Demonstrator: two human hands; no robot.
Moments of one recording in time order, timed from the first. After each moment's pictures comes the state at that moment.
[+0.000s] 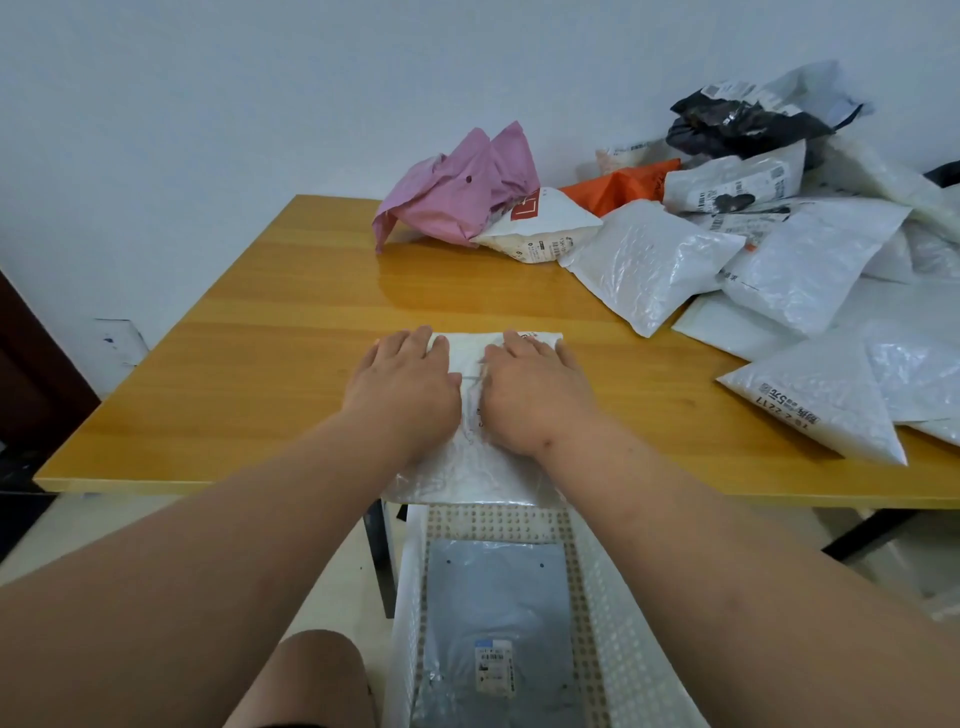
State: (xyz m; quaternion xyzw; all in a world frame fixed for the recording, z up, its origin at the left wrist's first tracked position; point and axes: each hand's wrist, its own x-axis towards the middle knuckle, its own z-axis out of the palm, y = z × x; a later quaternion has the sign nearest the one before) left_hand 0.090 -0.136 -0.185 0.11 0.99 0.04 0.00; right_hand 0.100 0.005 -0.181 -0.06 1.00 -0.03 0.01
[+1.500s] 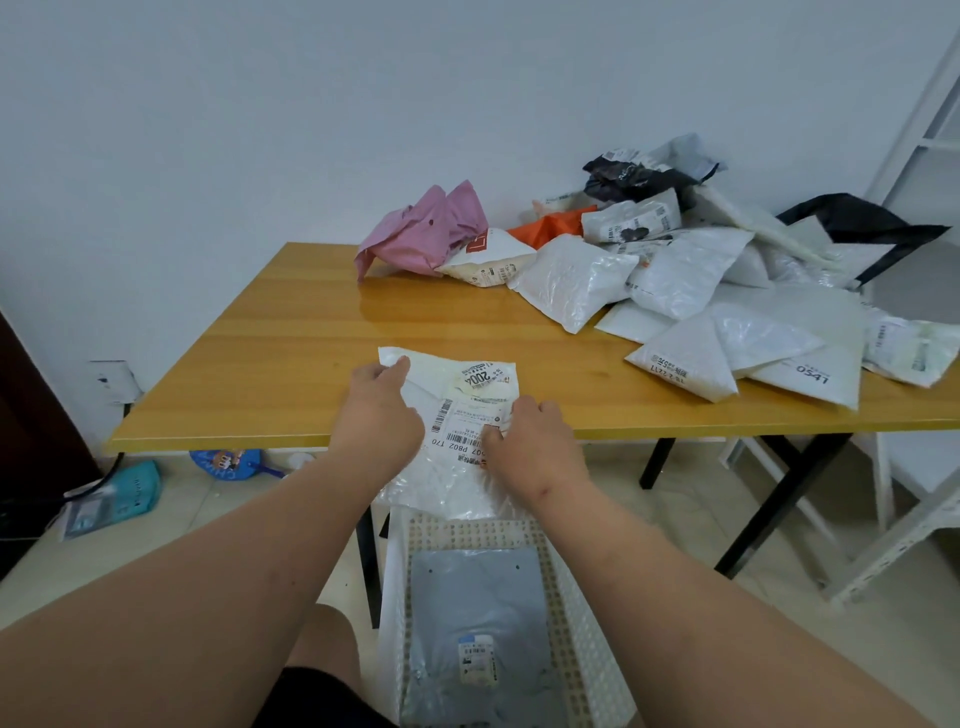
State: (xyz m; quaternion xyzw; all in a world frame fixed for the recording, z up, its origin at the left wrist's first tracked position) left_hand 0.198 -0.143 -0.180 0.02 0.92 0.38 -0.05; right_hand 0.234 0.014 -0.189 0.12 0.96 -0.25 -0.06
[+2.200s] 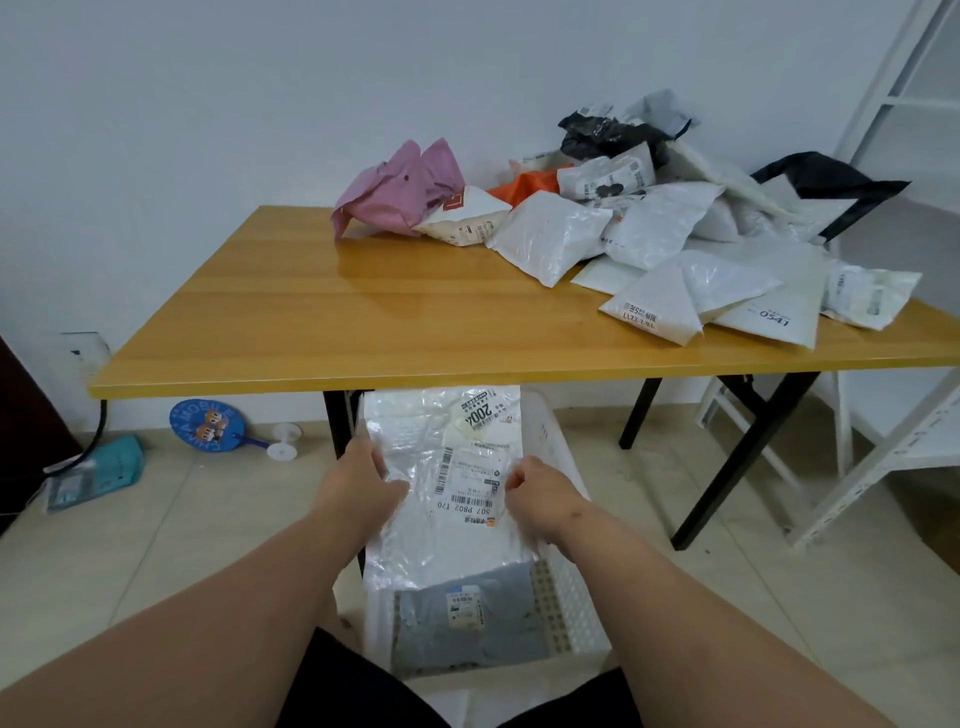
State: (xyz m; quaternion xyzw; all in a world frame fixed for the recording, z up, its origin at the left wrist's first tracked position) left_hand 0.260 -0.154 -0.276 -0.04 0.91 0.40 0.04; right_hand 0.304 0.040 -0.249 0.14 0.91 -0.36 0.13
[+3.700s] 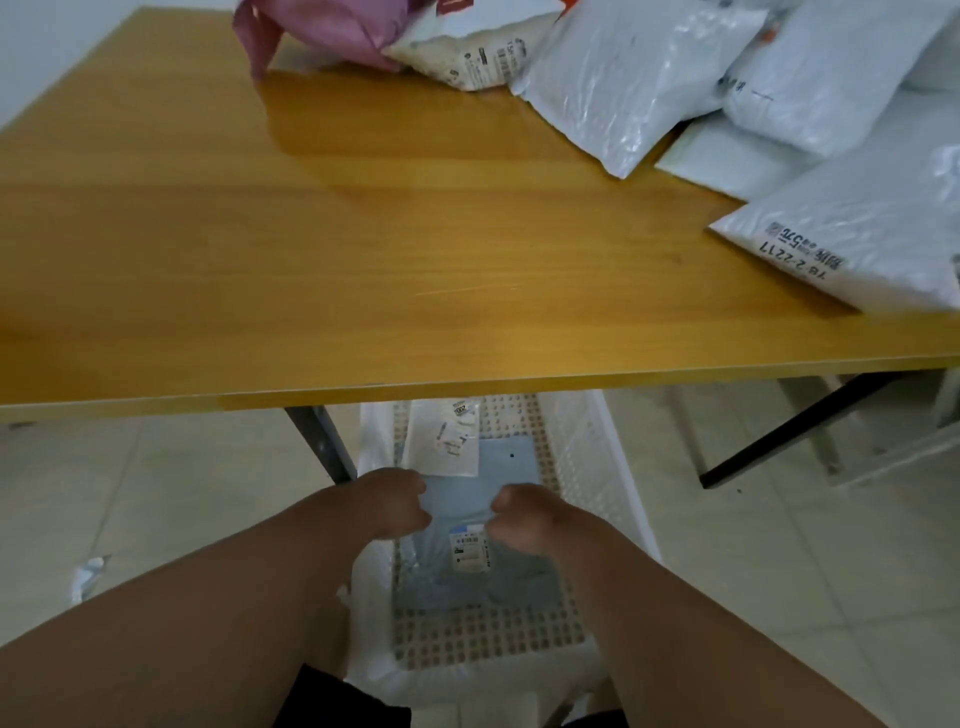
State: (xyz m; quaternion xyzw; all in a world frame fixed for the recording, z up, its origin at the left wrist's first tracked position) left_hand 0.140 -0.104 -0.387 0.12 0.90 0.09 0.41; right_hand 0.181 0.067 -0.398 0.09 0.89 -0.21 0.39
